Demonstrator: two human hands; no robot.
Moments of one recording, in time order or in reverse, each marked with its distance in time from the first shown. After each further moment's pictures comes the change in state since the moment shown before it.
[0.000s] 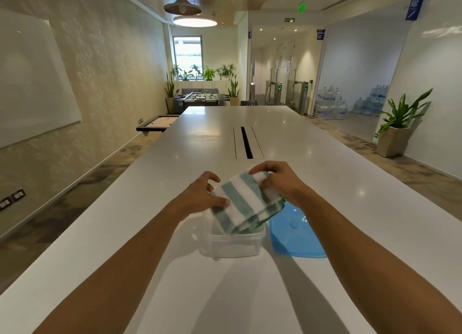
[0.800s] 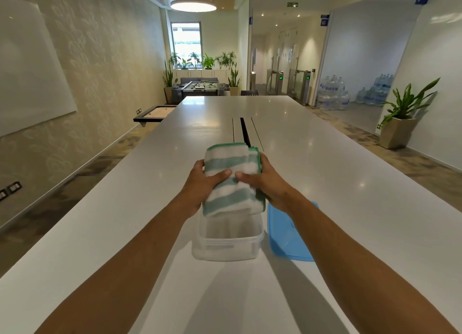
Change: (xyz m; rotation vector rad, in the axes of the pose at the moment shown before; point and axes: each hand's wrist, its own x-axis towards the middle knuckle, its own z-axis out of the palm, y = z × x) left_hand 0.045 -0.005 0.024 -0.592 0.210 0.017; right_hand 0.024 0.024 0.028 0.351 -0.103 0.027
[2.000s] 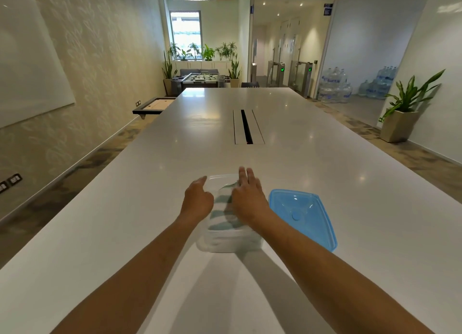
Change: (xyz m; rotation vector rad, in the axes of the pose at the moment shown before) left_hand -0.009 -0.059 0.000 0.615 0.197 -0.004; right_hand 0.004 0.058 0.052 -1.497 0.001 -0.003
